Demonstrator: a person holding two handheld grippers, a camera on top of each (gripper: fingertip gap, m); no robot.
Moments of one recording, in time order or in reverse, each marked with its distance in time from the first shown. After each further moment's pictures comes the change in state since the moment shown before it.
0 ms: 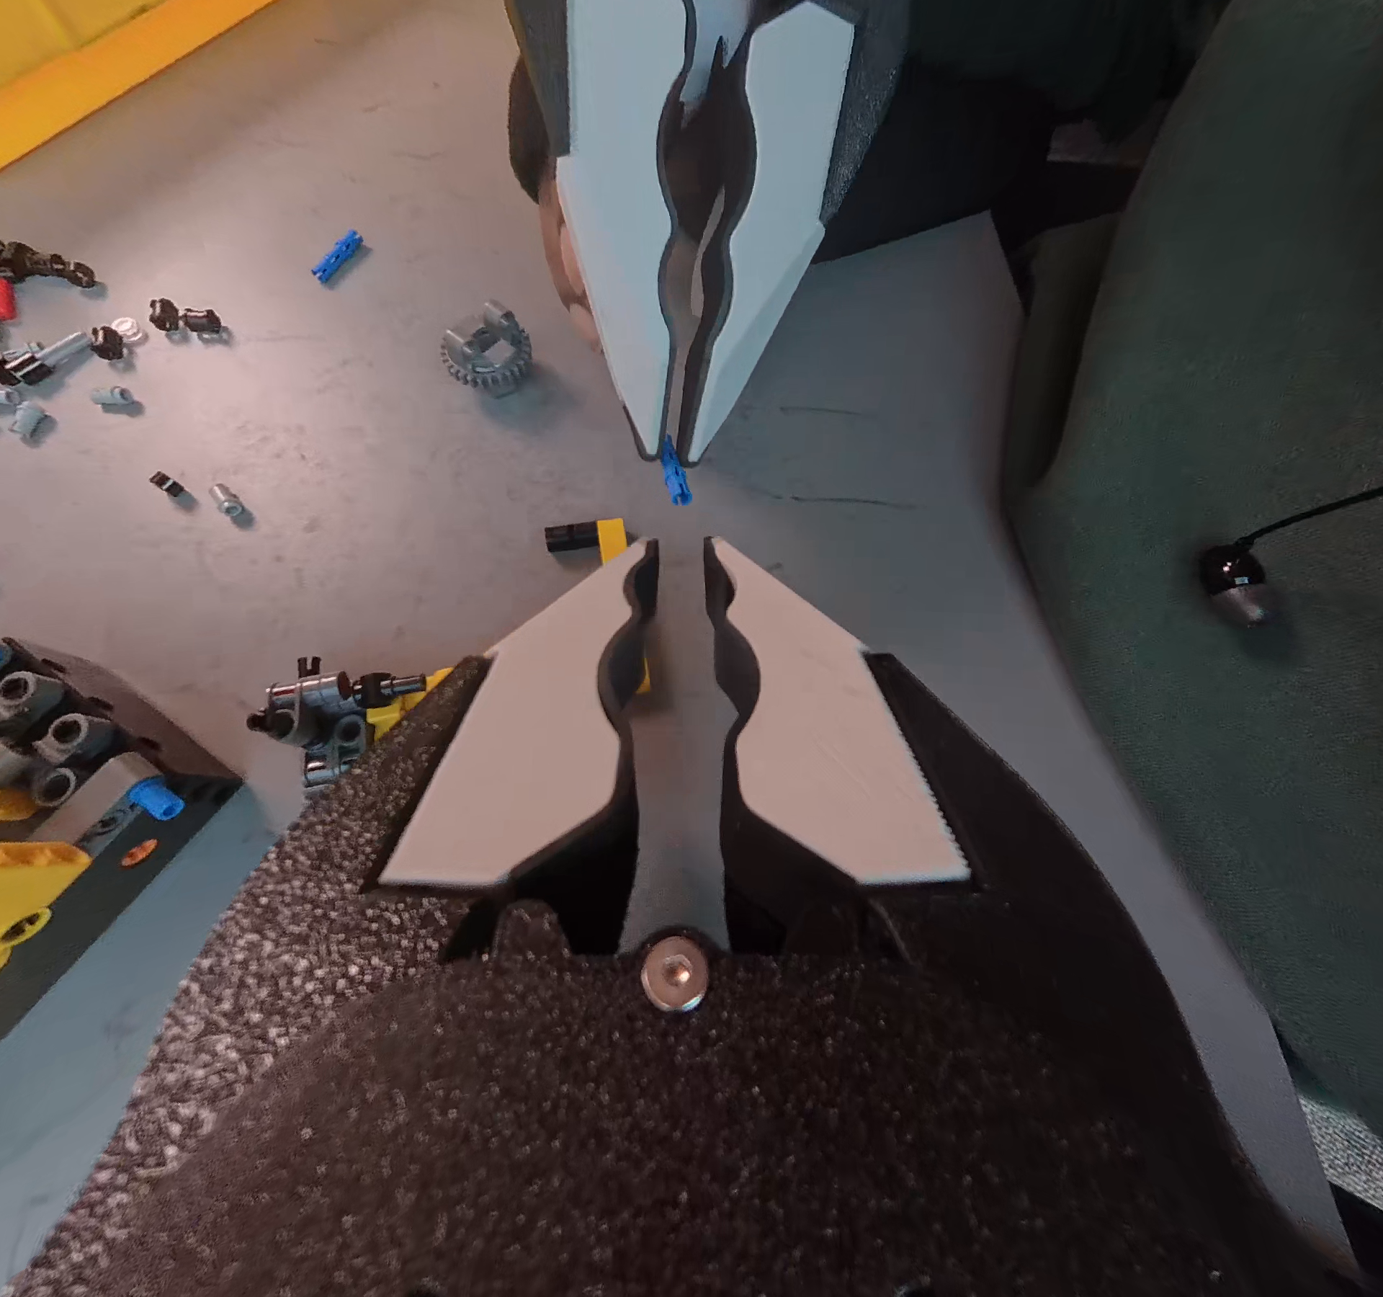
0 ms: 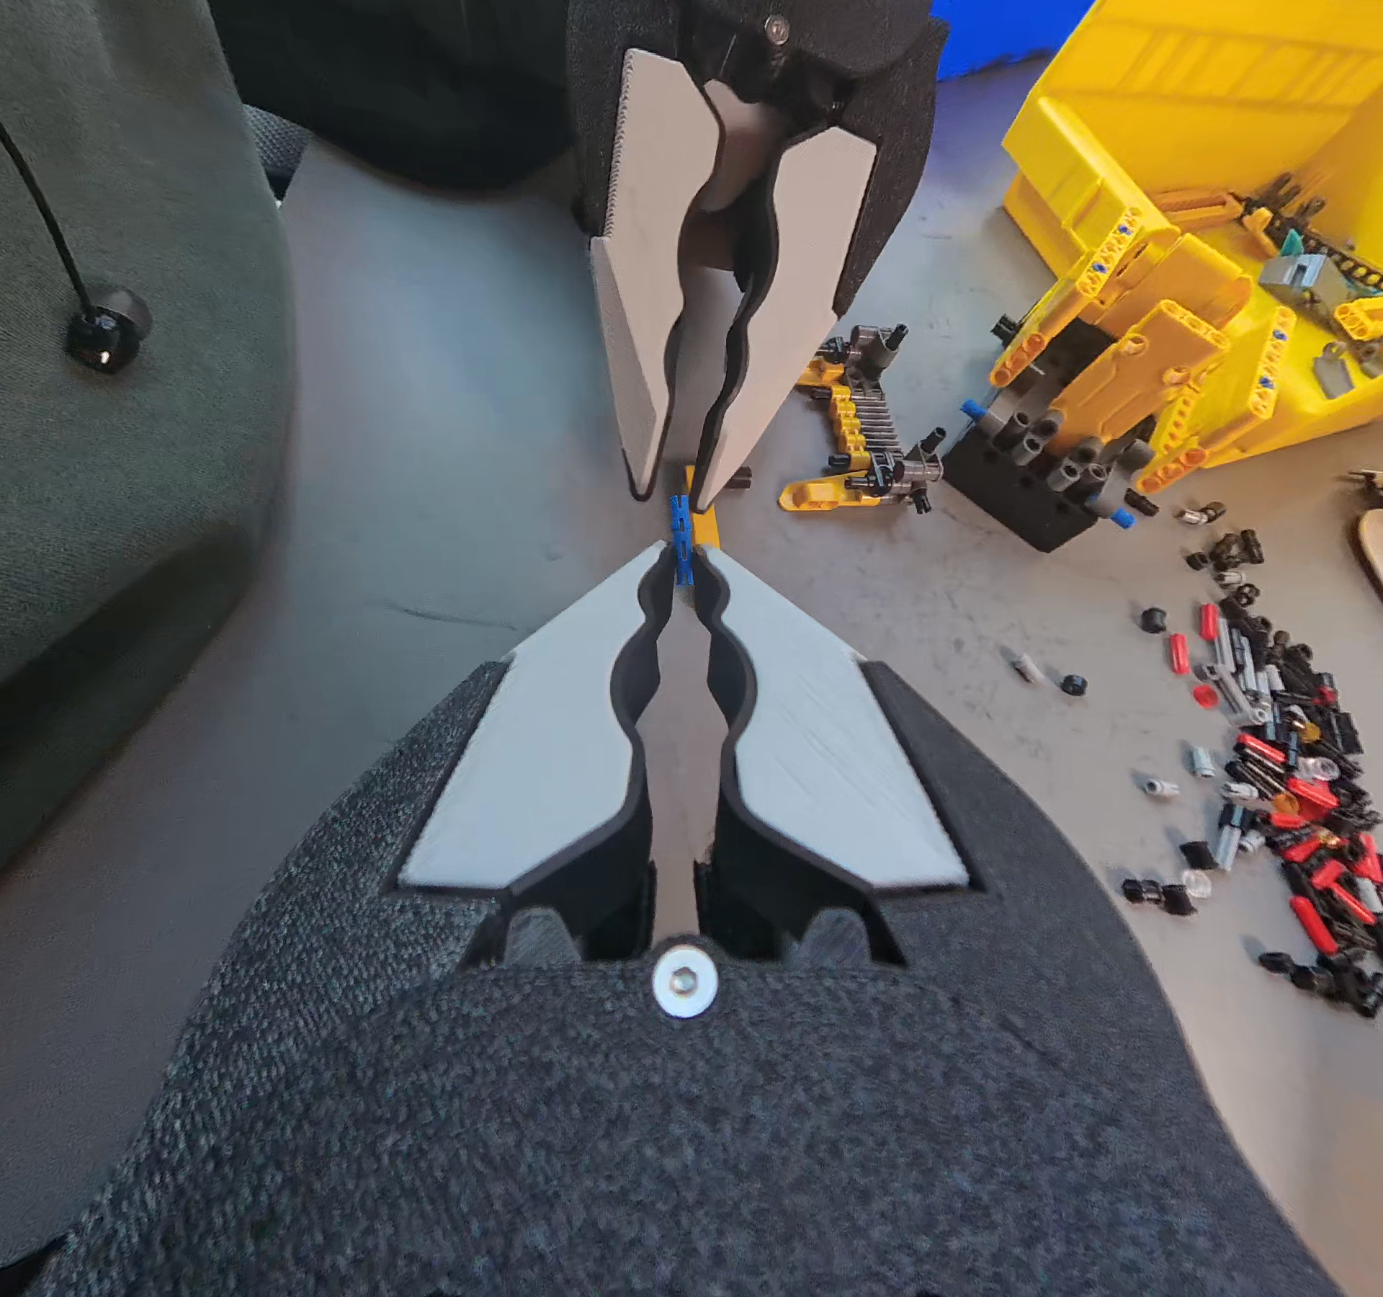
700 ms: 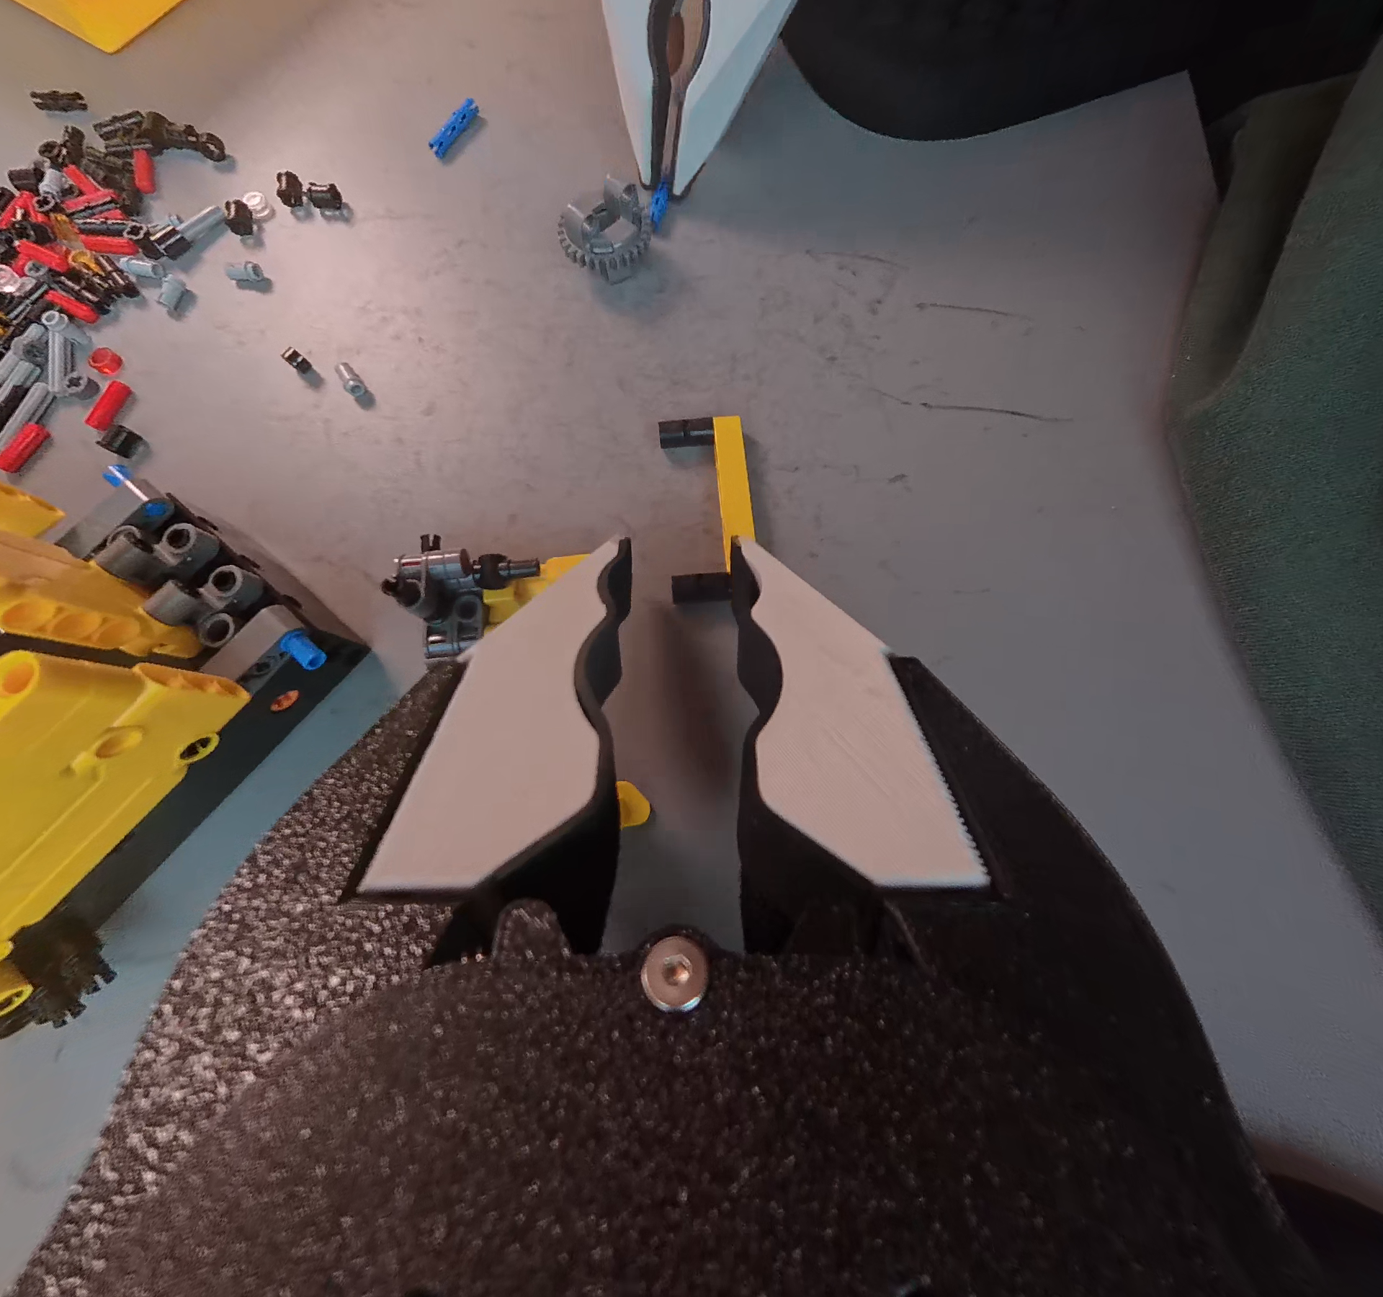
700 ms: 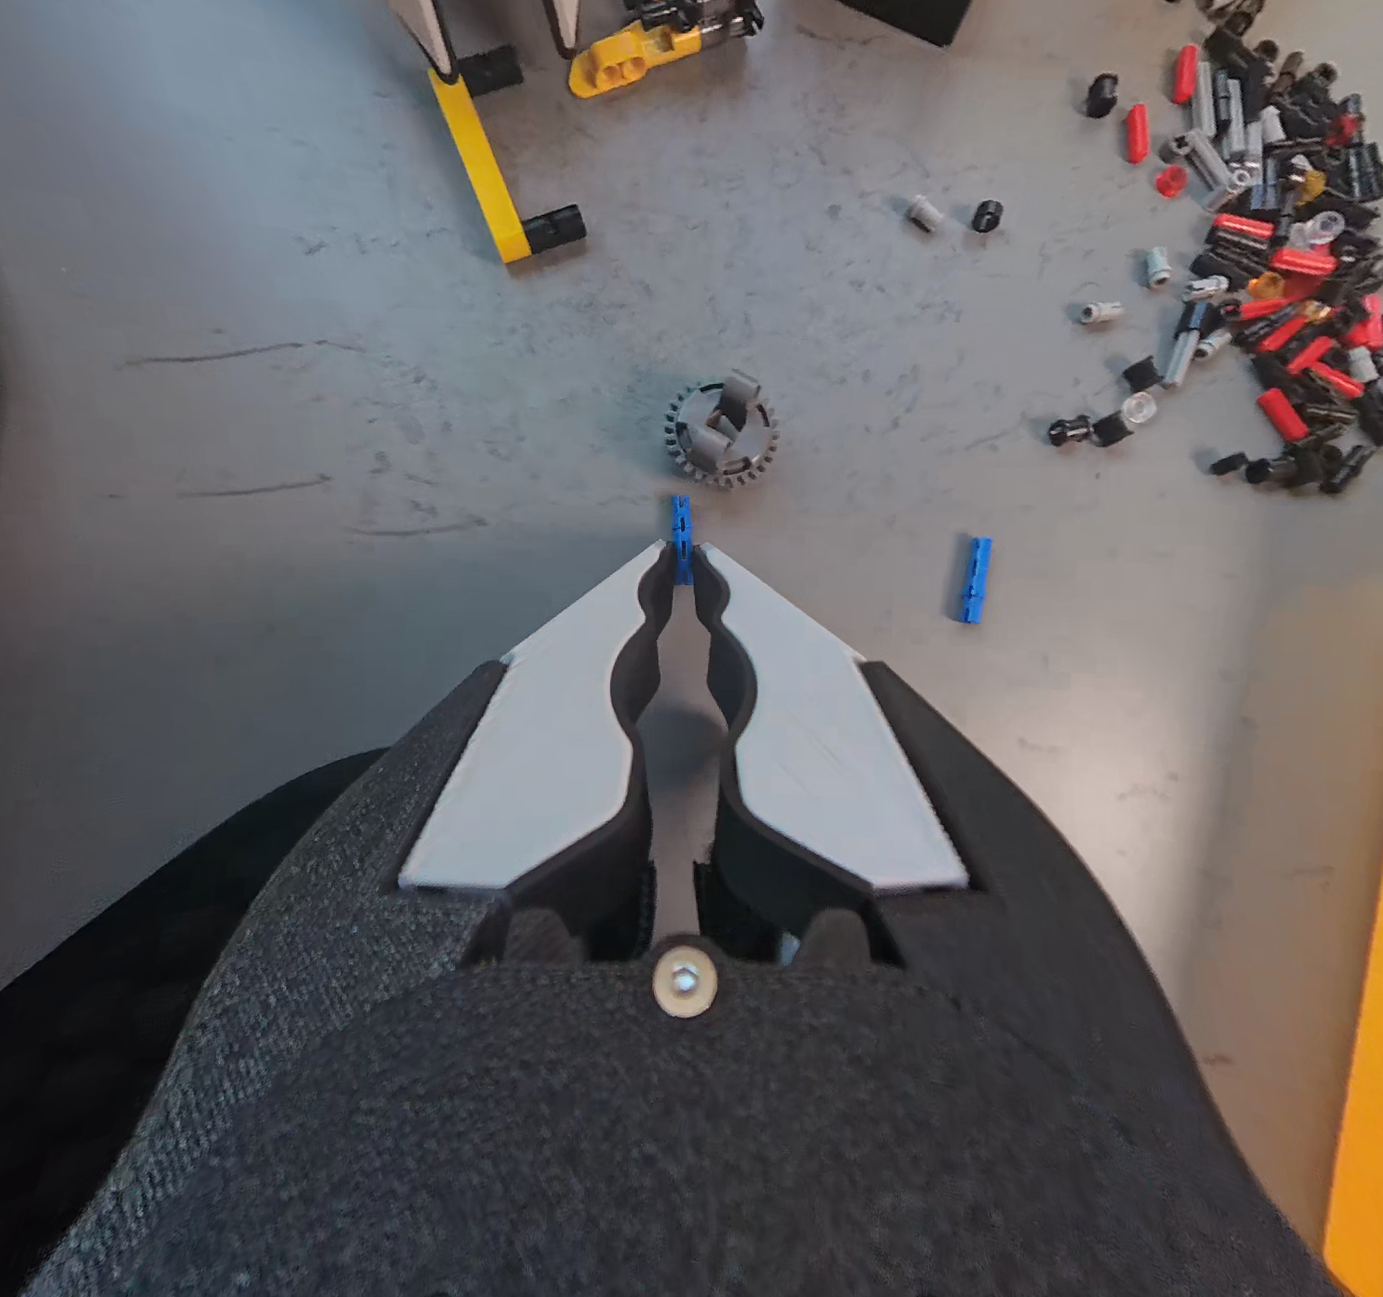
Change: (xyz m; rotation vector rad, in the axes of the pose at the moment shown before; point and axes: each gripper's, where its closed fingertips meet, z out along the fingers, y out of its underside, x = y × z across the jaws) left arm -0.031 0.026 -0.011 -0.105 -0.128 -0.002; right arm 0.032 0.087 -0.052 -0.365 0.088 0.286
